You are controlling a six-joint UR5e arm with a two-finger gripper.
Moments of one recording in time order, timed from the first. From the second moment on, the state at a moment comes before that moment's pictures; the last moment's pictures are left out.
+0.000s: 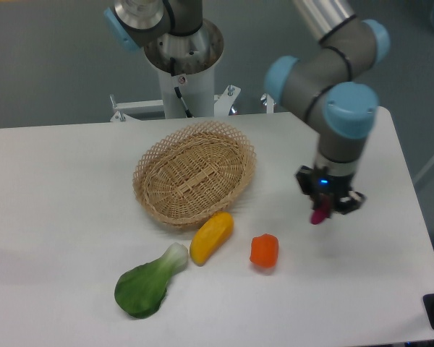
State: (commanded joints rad) arm 2.55 -1.85 -1.75 -1.00 1.56 1.30
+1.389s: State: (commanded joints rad) arm 2.31 -1.73 -1.97 -0.99 1.57 1.20
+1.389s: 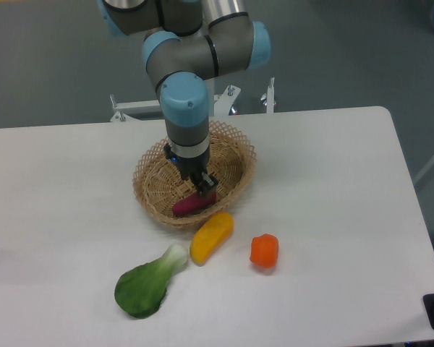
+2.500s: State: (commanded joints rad) arm 2.67 -1.89 -1.68 -0.98 1.57 1.43
